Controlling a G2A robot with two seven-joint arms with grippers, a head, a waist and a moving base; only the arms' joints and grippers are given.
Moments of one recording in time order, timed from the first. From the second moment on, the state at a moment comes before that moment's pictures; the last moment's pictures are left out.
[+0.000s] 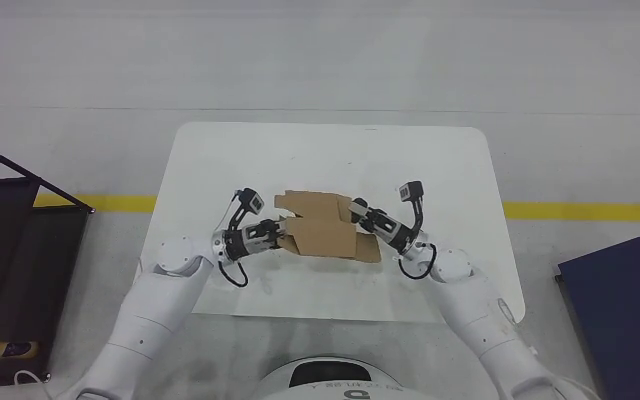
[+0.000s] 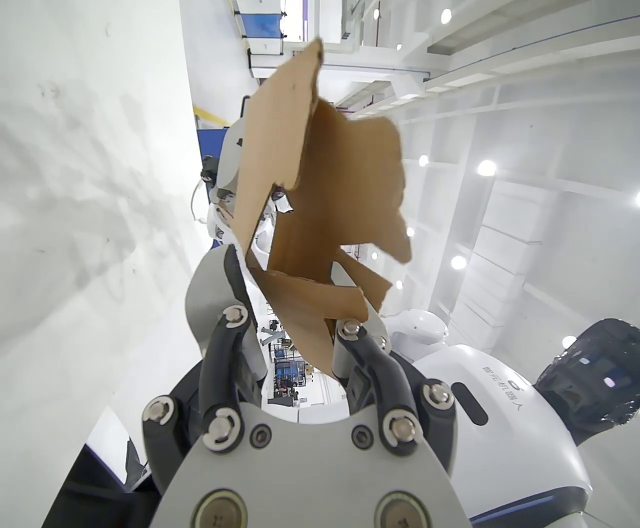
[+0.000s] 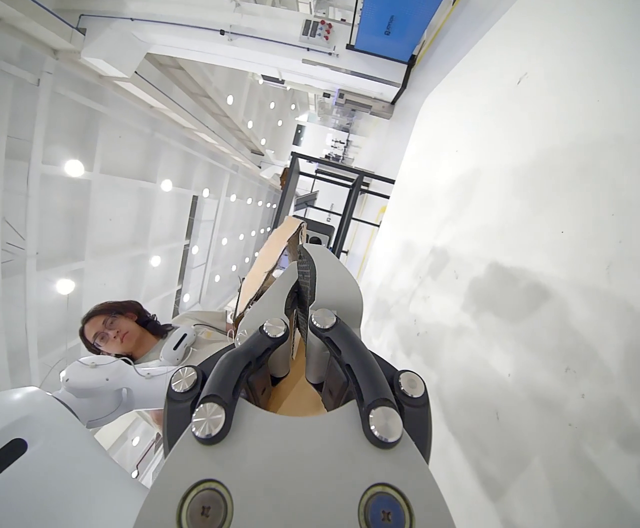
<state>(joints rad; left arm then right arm) 1.35 -1.09 -1.19 -1.34 -0.60 -0.32 -1.12 -1.30 -1.28 1.13 -1.14 0.31 -0.68 0.71</state>
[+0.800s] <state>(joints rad) 1.39 -1.08 -1.20 -1.34 -0.56 -0.31 -1.17 -1.32 -1.27 1.16 -1.17 0.31 -0.68 0.71</state>
